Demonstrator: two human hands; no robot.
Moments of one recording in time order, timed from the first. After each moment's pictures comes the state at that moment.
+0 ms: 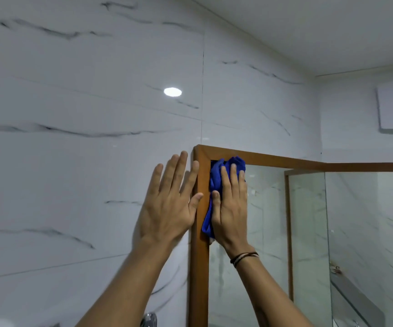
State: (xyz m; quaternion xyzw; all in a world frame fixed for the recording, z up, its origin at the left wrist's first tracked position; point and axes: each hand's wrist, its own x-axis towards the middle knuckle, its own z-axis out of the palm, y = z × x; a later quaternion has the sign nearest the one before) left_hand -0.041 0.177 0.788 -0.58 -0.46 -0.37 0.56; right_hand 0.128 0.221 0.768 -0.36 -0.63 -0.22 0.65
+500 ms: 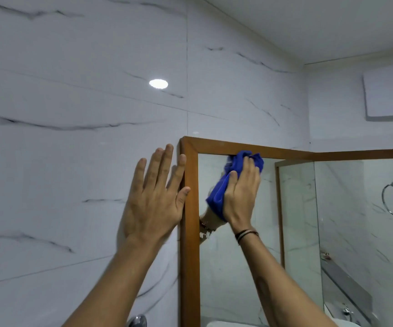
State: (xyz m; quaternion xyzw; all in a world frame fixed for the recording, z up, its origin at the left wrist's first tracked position) left_hand -0.040 0.181 0.788 -0.59 -0.47 -0.36 0.55; right_hand 0.161 0.239 0.792 -0.42 -0.52 -0.05 0.75
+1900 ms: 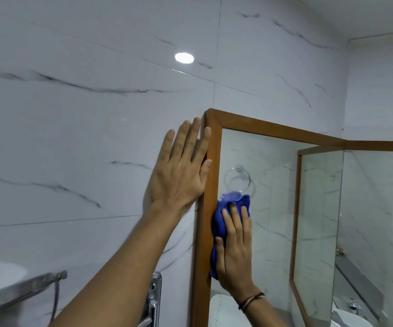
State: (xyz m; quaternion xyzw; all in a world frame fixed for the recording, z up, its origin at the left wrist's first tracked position) left_hand -0.031 0.180 0.786 -0.59 -0.48 -0.38 0.53; right_hand 0.136 0.225 0.605 -0.32 -0.68 -0.23 0.62
